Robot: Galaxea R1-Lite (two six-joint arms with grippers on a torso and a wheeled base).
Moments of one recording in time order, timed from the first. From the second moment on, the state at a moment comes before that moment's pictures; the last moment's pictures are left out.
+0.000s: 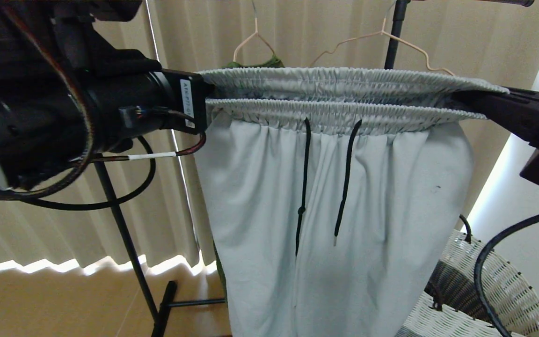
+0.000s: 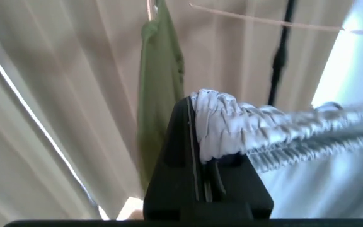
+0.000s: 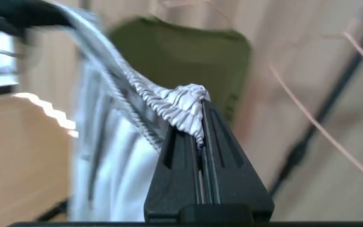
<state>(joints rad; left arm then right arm) -0.66 1.48 -1.21 -0.25 0.25 0.09 0.48 1.21 -0.82 -0.53 0.15 -0.13</state>
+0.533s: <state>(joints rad) -0.66 1.21 -1.20 0.07 -0.16 0.09 0.45 1.46 -0.94 -0.79 0.15 -0.12</state>
